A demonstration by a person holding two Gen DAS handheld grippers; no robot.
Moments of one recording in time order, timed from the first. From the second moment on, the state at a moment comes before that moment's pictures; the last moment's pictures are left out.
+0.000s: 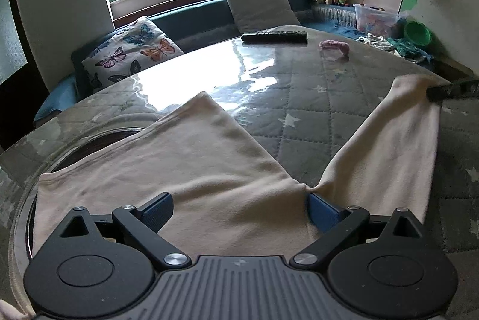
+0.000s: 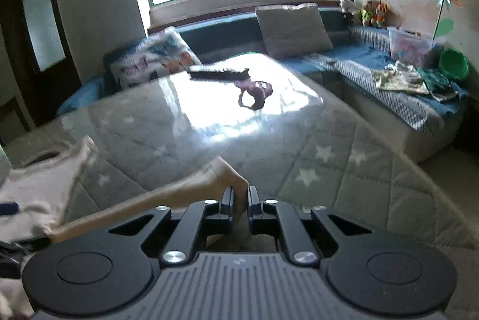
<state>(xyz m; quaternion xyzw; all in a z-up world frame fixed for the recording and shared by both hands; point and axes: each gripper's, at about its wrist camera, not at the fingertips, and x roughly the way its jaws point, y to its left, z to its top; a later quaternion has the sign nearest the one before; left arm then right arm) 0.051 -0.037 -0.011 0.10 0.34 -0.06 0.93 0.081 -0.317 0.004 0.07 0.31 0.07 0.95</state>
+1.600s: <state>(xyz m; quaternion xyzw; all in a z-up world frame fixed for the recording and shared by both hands) -0.090 0.105 0.006 -0.03 0.29 0.04 0.96 -0.001 -0.111 0.023 -0.17 0.35 0.34 0.86</state>
